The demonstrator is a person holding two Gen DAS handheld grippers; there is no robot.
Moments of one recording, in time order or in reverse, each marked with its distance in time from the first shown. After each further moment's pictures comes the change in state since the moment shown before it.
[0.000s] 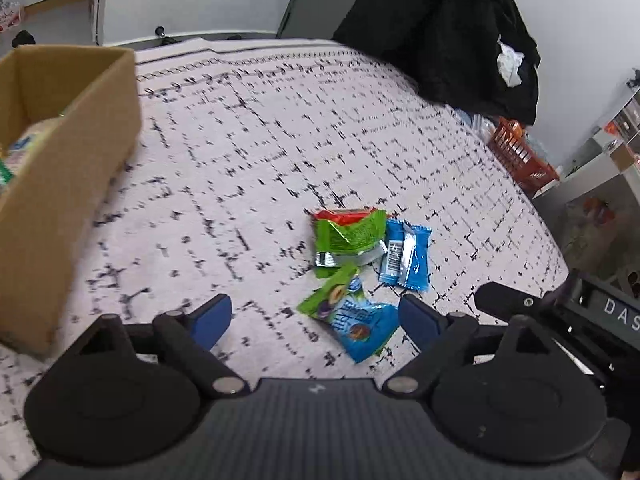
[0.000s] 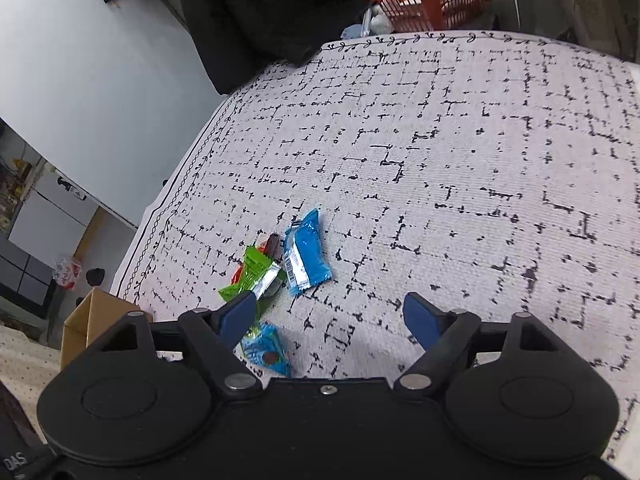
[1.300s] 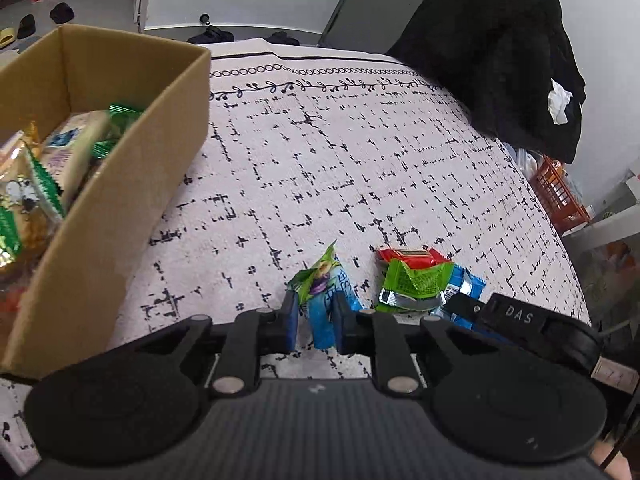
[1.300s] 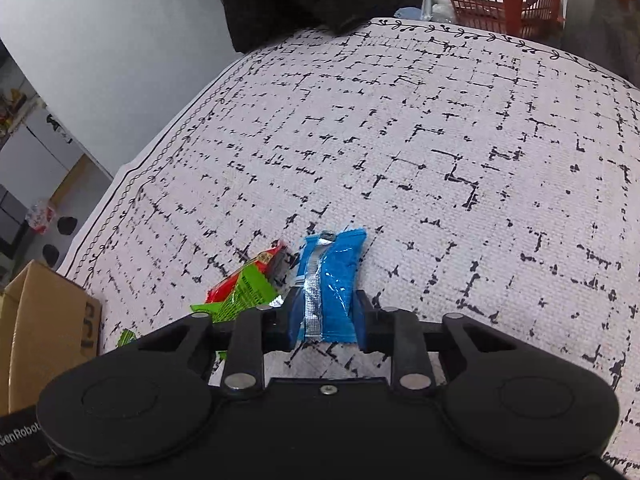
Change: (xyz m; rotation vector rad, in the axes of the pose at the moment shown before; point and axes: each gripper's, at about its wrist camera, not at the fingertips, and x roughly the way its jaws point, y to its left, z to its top) left arm -0.004 0.047 0.026 -0.123 -0.004 0.061; right arm 0.080 0.040 0.008 -0.207 0.036 -0.076
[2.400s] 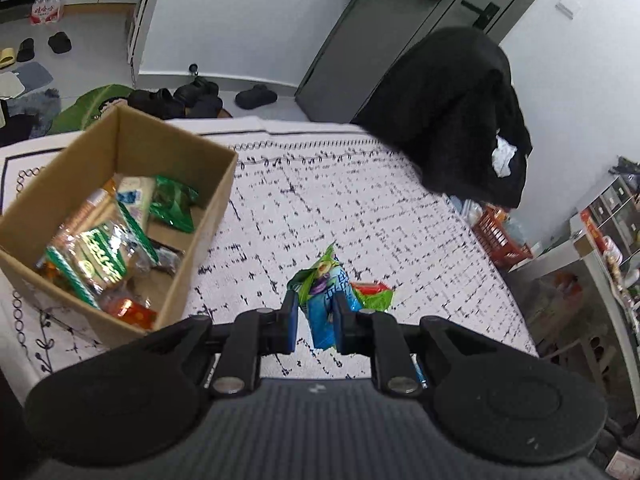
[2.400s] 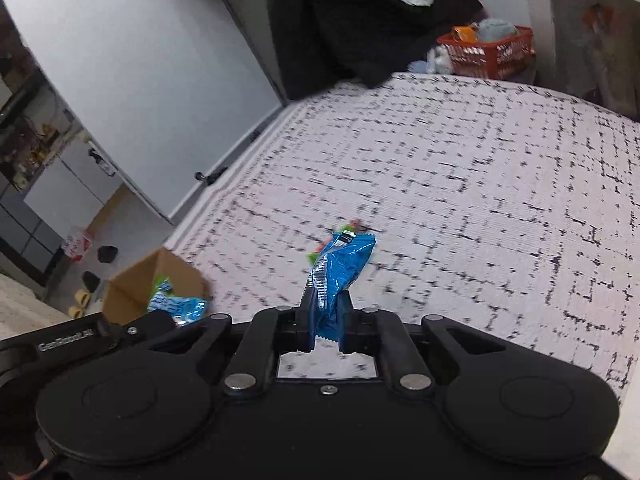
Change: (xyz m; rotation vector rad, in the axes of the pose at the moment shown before) left arm -0.119 0.018 -0.002 -0.011 -0.149 -0.106; right arm -0.150 0.055 -0.053 0.033 -0.122 0.083
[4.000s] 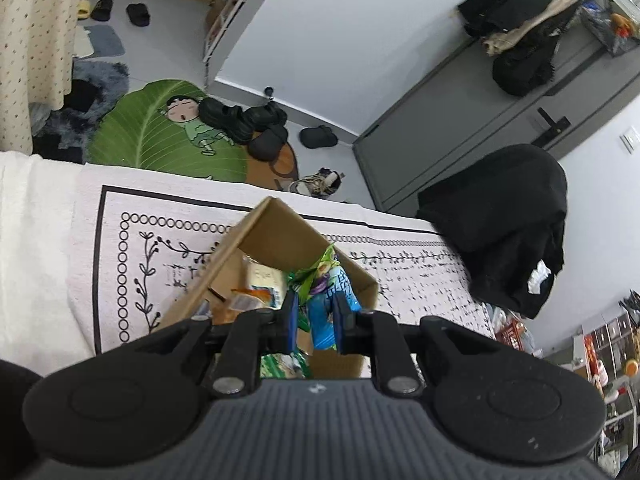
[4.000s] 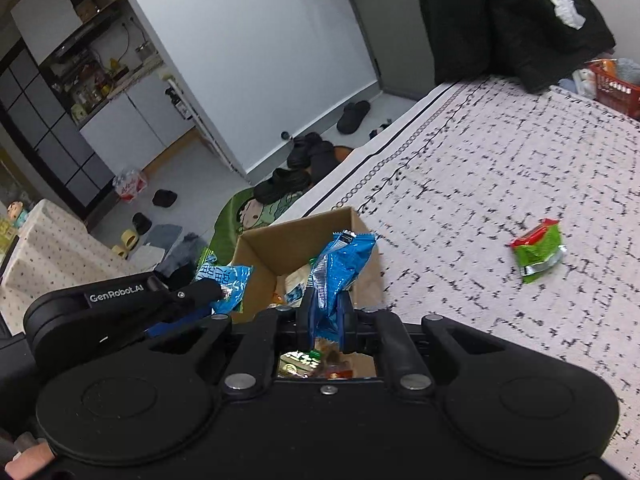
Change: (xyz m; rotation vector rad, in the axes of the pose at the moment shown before) left arm -0.037 0.153 0.087 -0.279 -0.078 0.020; right arm 0.036 0.179 -0.020 -0.188 0.090 0.113
